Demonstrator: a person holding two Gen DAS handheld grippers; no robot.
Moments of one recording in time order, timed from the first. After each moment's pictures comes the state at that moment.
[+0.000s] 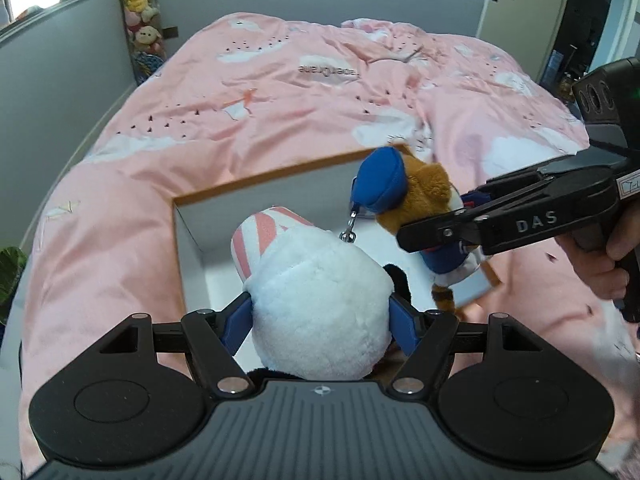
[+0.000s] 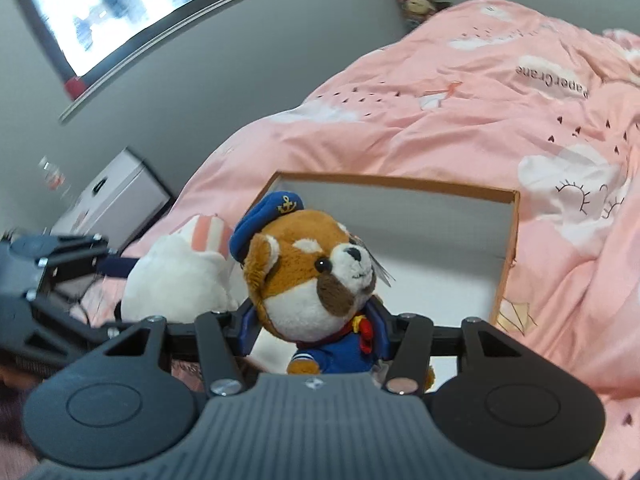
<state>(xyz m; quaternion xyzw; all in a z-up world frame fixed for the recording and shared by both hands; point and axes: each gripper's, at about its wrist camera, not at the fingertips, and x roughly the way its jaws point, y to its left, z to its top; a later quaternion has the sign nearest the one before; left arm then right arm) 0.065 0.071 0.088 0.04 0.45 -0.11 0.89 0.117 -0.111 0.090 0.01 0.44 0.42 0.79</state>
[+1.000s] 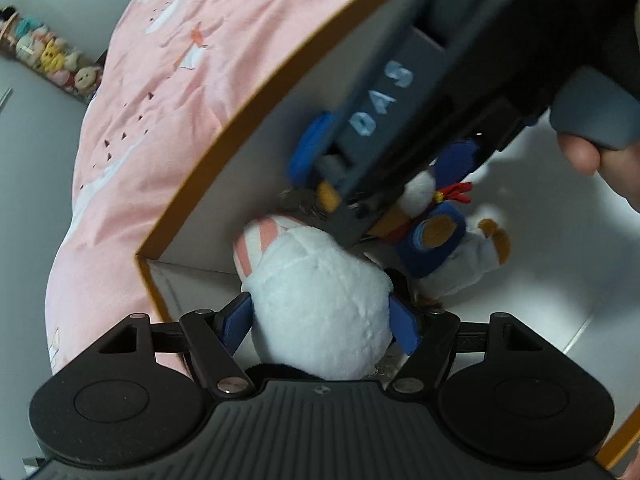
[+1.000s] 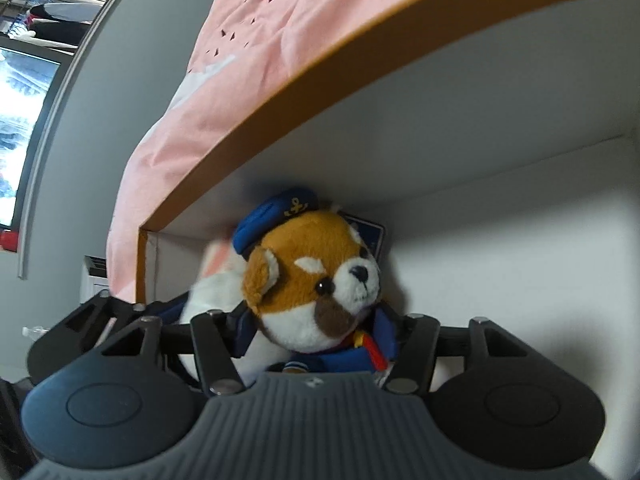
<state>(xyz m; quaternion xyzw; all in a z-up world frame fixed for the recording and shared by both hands) 0.183 0.059 -0.057 0.34 0.51 -0.12 0.78 0.227 -0.034 -0.058 0.22 0.60 0.31 0.70</state>
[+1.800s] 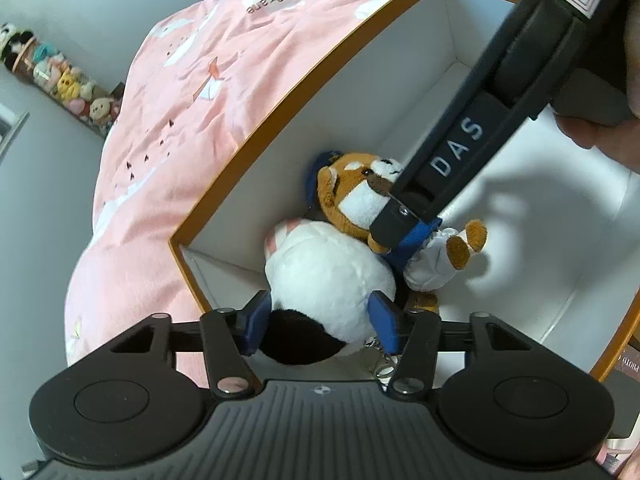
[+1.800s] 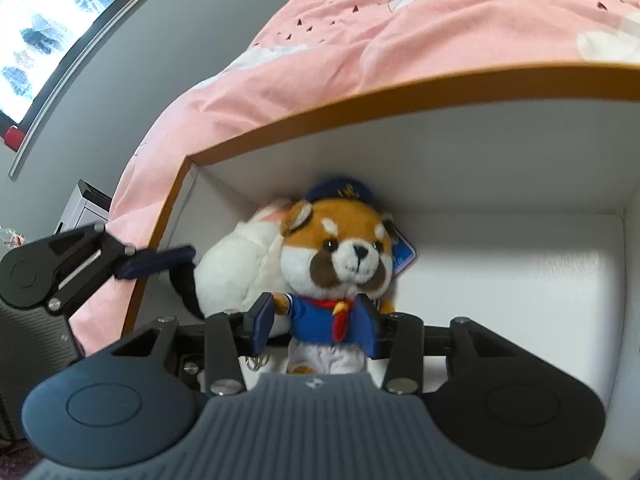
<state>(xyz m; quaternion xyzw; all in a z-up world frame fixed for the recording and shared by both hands) 0.139 0.070 -0.031 0.33 0.46 -0.13 0.81 0.193 -0.030 -0.028 0.09 0.53 0.38 0.75</state>
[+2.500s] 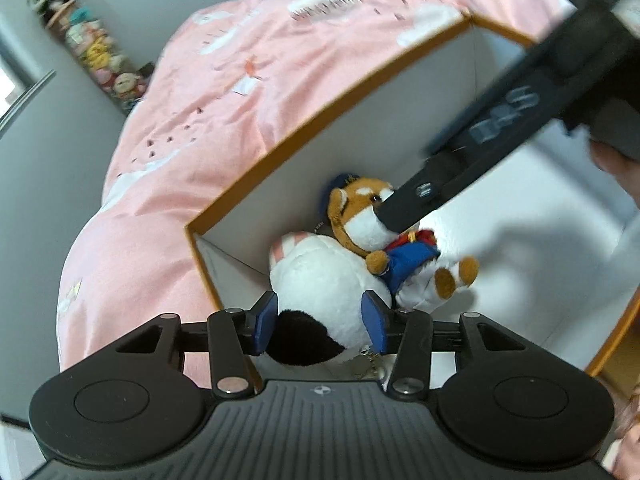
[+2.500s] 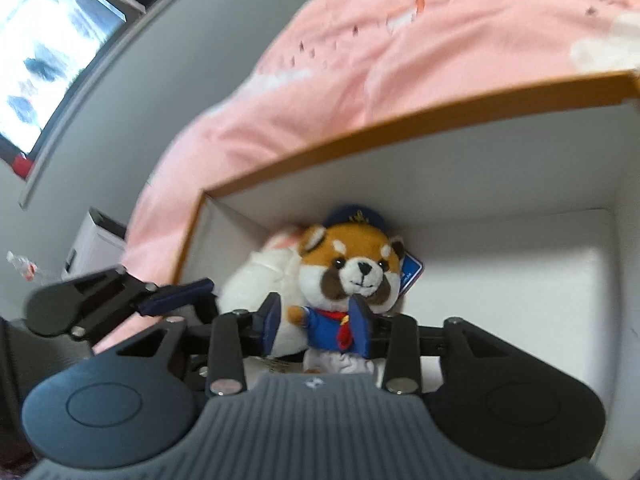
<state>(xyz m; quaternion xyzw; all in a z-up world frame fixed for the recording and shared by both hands) 0.116 0.087 -0.011 0.25 0.44 -0.10 0.86 0.184 -0.039 -0.009 0.14 0.50 0.37 0.77</state>
